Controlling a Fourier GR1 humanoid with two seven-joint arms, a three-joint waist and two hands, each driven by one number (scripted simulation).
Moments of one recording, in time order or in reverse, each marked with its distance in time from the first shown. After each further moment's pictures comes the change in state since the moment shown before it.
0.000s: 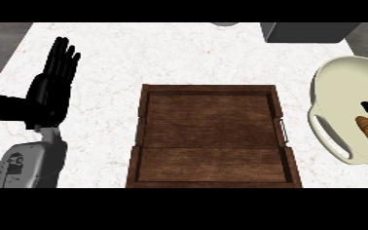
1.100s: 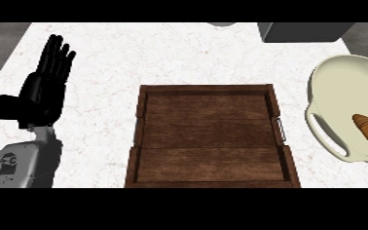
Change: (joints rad) left arm -0.006 0.013 0.018 -0.014 0.001 -0.003 0.025; right arm 0.082 0.051 -0.265 -0.207 -0.539 -0.167 -0.341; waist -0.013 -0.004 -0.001
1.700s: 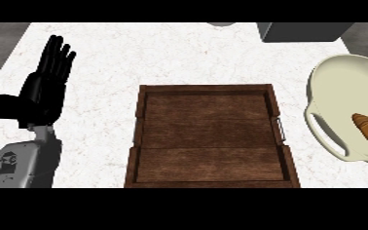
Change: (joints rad) left arm -0.003 0.000 0.009 0.016 0.009 -0.015 -0.006; right arm 0.292 -0.010 -0.221 -0.118 -0.325 0.167 -0.173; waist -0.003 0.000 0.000
